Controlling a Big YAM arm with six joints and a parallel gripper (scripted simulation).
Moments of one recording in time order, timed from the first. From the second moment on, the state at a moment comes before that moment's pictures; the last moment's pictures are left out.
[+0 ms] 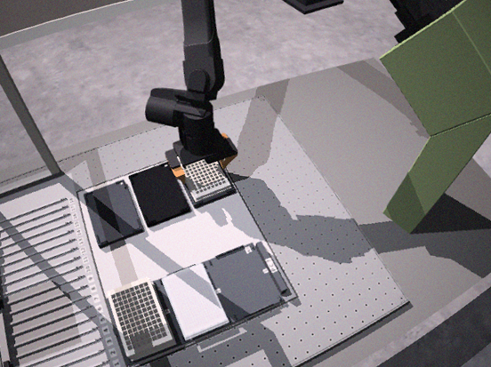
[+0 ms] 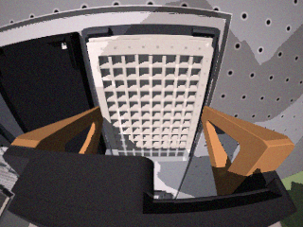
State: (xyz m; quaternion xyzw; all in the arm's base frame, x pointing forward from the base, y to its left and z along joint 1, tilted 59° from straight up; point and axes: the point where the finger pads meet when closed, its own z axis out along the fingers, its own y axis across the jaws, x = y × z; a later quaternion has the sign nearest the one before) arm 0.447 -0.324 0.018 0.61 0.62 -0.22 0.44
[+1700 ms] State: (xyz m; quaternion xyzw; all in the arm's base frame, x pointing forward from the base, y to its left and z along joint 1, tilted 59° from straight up) arm 0.448 -0.325 0.020 0.61 0.62 -0.22 0.44
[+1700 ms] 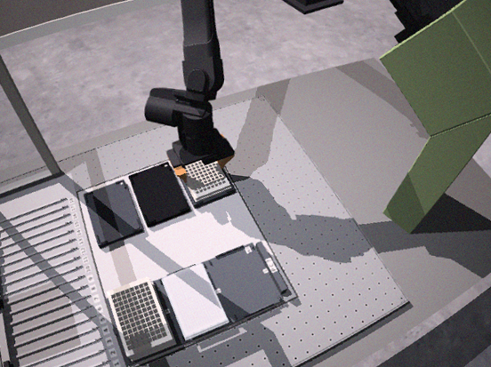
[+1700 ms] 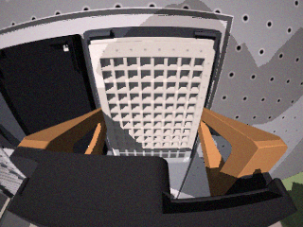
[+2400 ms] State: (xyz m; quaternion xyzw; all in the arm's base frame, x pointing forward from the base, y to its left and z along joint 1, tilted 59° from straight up) arm 0.437 -0.299 0.037 0.61 0.62 -0.22 0.44
